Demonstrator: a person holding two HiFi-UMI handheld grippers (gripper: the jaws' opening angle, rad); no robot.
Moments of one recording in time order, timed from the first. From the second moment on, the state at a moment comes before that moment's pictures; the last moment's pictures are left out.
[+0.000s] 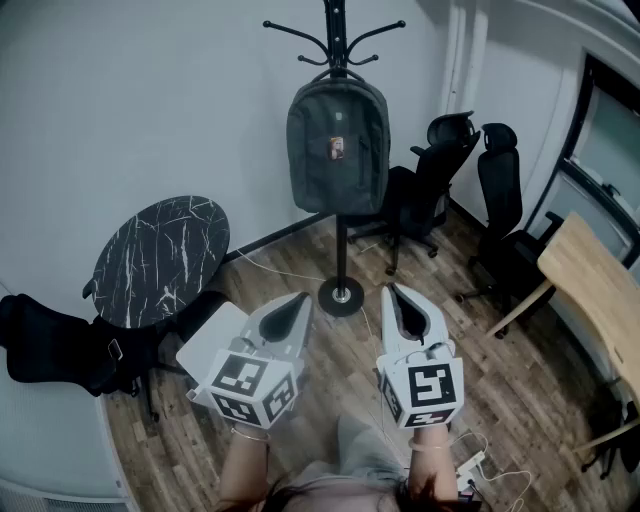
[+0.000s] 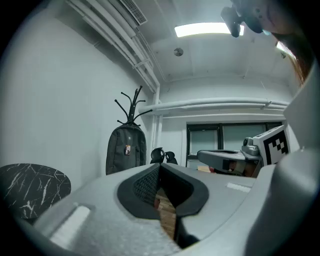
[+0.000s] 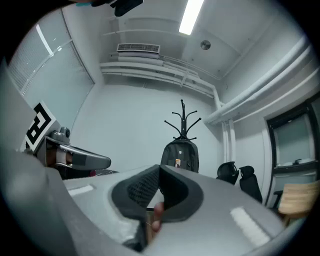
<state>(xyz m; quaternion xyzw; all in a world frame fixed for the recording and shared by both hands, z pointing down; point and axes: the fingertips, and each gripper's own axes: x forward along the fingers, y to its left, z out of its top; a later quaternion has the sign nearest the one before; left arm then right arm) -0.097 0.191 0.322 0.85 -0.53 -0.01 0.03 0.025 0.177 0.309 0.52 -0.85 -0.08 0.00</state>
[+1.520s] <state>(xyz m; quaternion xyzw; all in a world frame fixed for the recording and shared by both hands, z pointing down) -0.078 0.028 0.319 0.81 -0.58 -0.03 0.05 0.057 0.012 0.320 0.47 -0.88 -0.06 -0.01</state>
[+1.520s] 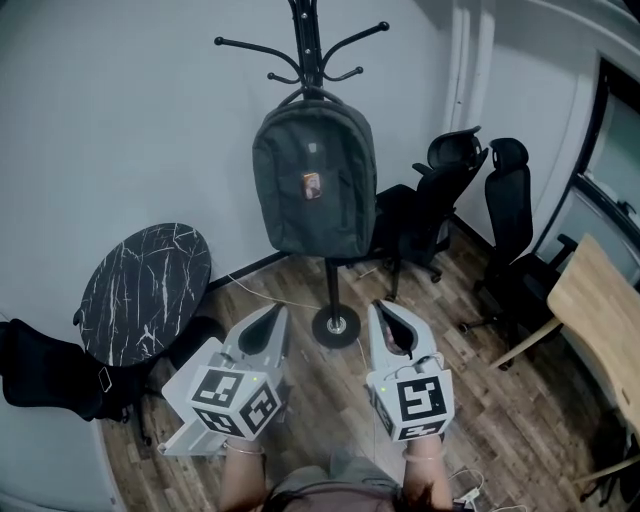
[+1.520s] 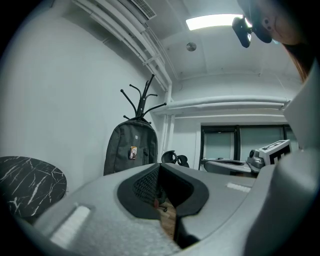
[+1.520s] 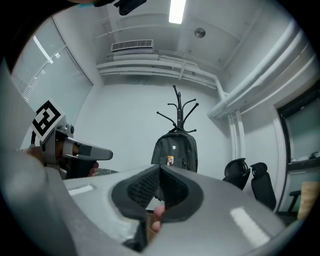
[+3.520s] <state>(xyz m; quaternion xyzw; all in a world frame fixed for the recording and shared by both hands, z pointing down) -0.176 -0.183 0.326 0.81 -0.59 -0.02 0.03 -0.009 -0.190 0.328 0.51 -0.85 -0.13 0.06</state>
